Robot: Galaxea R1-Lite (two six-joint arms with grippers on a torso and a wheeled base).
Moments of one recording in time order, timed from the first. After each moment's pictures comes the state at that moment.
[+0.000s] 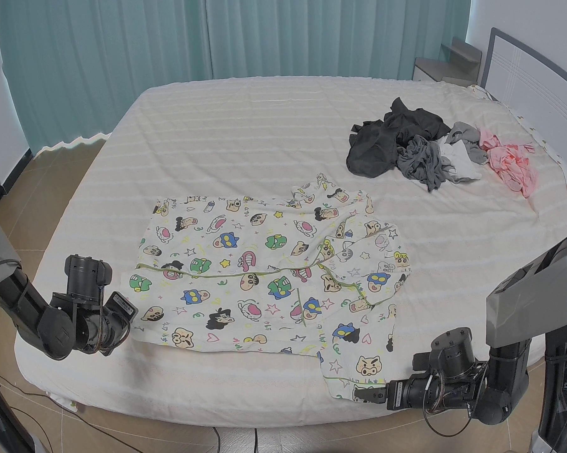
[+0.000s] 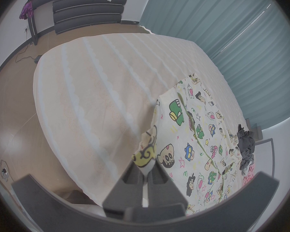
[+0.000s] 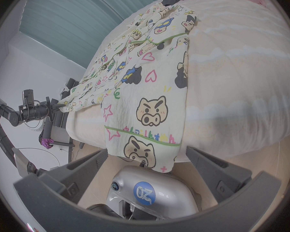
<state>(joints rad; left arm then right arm) -0.10 1.91 -0.52 -0.59 0.16 -1.04 0.52 2.32 -0.19 -1.36 0.19 0.55</state>
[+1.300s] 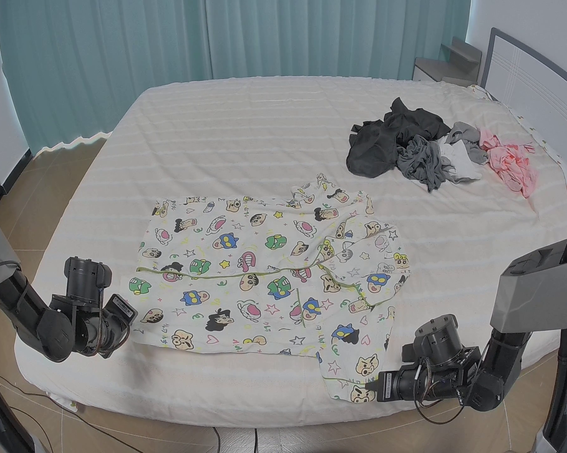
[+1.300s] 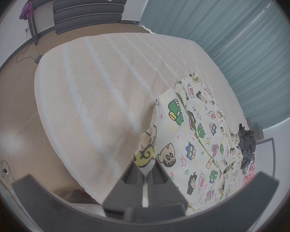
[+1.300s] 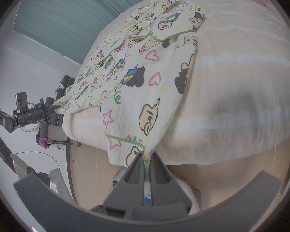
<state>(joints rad) -0.10 1.91 -0.50 -0.59 0.16 -1.04 0.55 2.23 -0.36 -1.03 0.17 0.56</state>
